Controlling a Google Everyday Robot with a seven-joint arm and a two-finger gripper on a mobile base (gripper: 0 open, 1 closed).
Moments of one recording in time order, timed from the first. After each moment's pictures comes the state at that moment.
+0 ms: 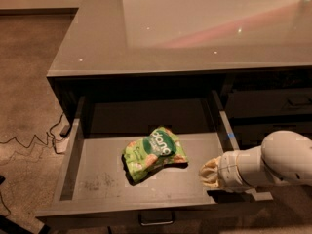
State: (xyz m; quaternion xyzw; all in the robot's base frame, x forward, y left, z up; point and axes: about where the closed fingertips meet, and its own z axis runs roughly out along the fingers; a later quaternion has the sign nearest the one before) arm 0.413 -0.150 0.650 -0.68 0.67 0.08 0.28
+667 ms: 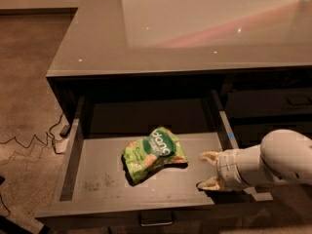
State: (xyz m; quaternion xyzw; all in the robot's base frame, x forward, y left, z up) arm 0.413 -0.150 0.650 -0.68 0.67 0.08 0.28
